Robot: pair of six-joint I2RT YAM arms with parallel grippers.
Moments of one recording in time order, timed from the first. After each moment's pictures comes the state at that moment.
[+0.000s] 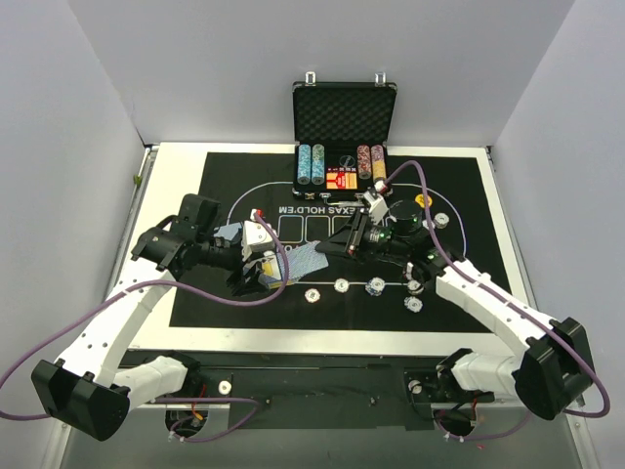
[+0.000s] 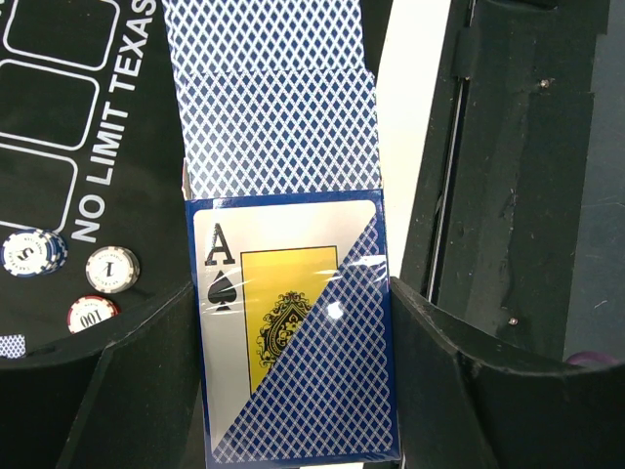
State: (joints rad) left arm -0.40 1.12 1.14 -0.96 0.78 0.67; right arm 0.58 1.22 0.82 0.05 -0.56 1.13
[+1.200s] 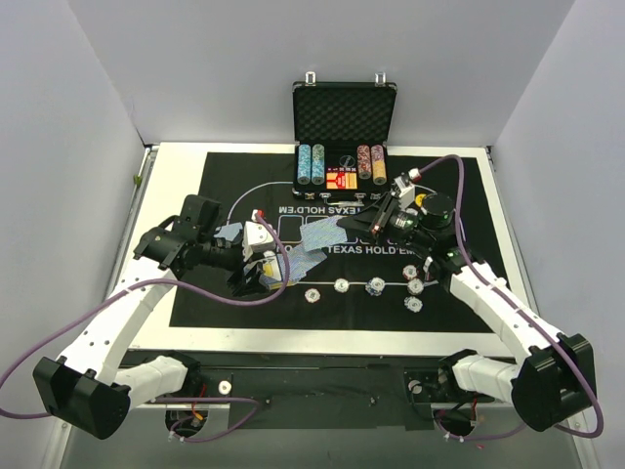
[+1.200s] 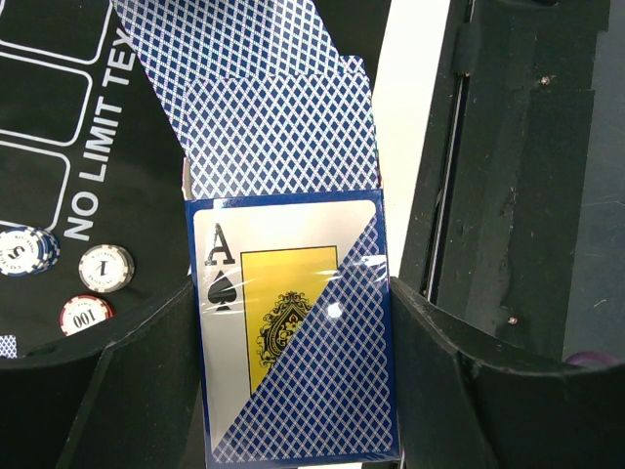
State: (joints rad) left arm -0.40 1.12 1.12 -0.95 0.78 0.67; right arm 0.39 1.15 0.78 0.19 -0.64 1.26
